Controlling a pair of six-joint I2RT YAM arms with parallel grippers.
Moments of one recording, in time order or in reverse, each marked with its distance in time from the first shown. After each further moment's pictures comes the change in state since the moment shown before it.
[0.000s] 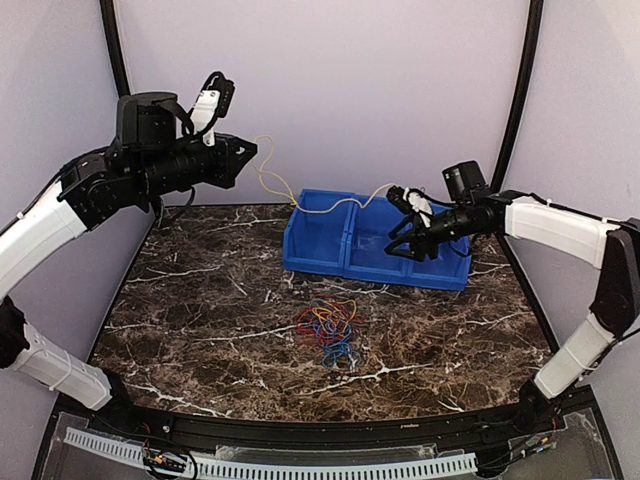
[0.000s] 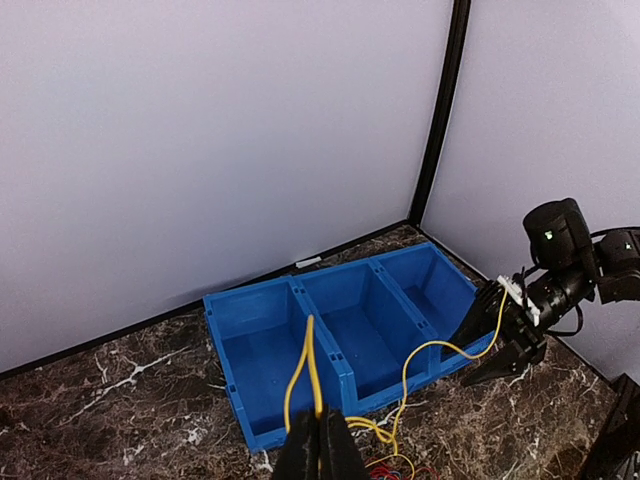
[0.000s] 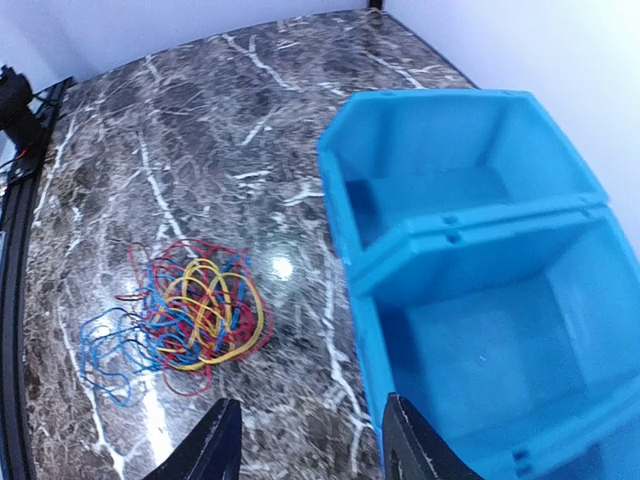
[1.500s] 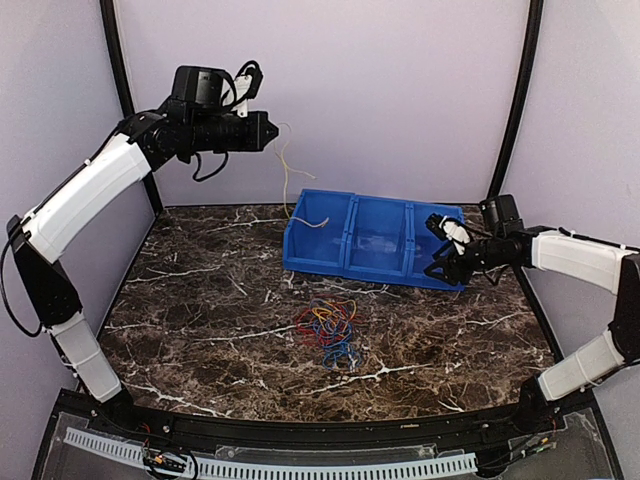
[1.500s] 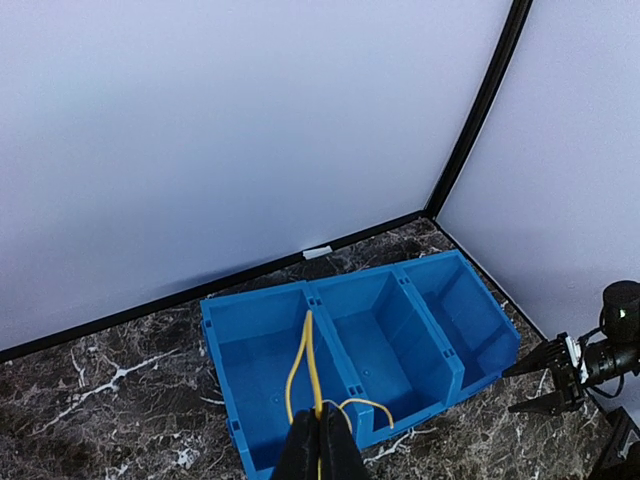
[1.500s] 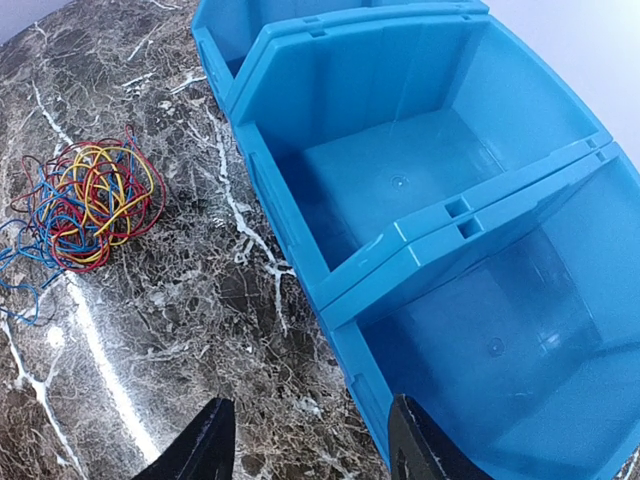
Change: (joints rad) left arm 0.198 0.382 0.392 -0.136 0.211 -0.063; right arm -0.215 -0.212 -0.362 0.125 0.159 -0.011
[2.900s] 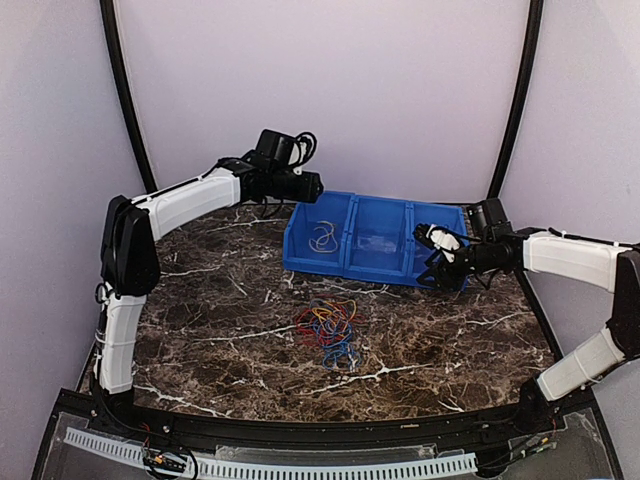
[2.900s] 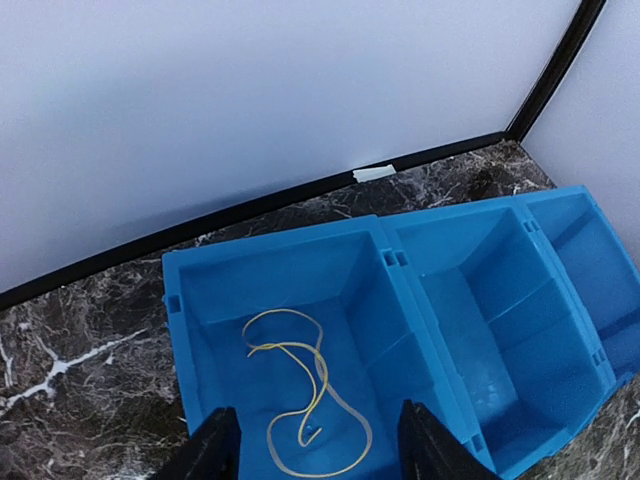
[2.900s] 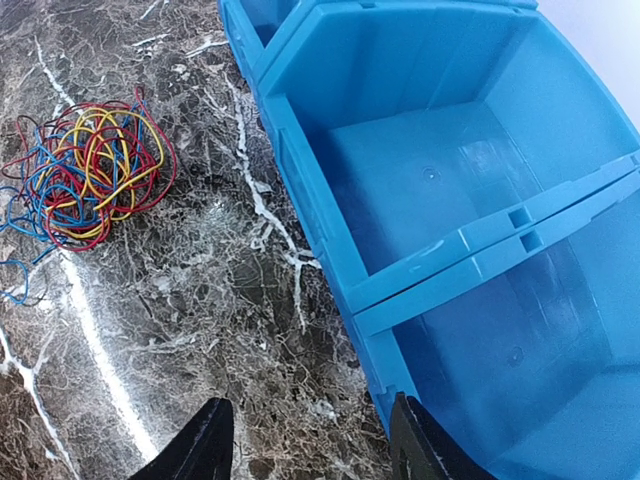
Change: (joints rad) left arm 0.018 0.532 0.149 0.192 -0.034 0.016; right arm 0.083 0.033 0.000 -0.005 0.083 -0.041
